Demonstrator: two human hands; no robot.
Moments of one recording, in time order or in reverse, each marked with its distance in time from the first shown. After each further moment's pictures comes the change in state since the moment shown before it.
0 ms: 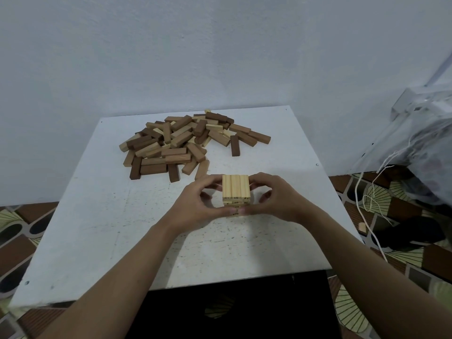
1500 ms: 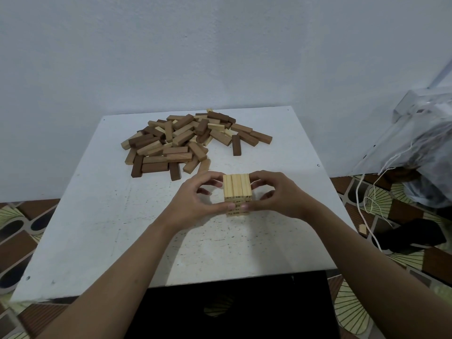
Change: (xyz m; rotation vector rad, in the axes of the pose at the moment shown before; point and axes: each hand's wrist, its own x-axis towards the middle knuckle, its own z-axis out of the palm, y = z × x) left_hand -0.005 0.006 -0.005 -0.043 0.057 0.004; right_hand -0.001 -0.006 -0.008 0.051 -0.040 0.001
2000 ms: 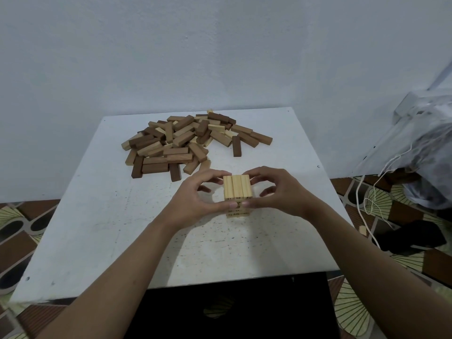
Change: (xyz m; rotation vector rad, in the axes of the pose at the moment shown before) left_hand 0.003 0.004 -0.003 0.019 -0.015 0.034; right_hand 0.001 -0.010 -0.004 0.025 0.017 -0.014
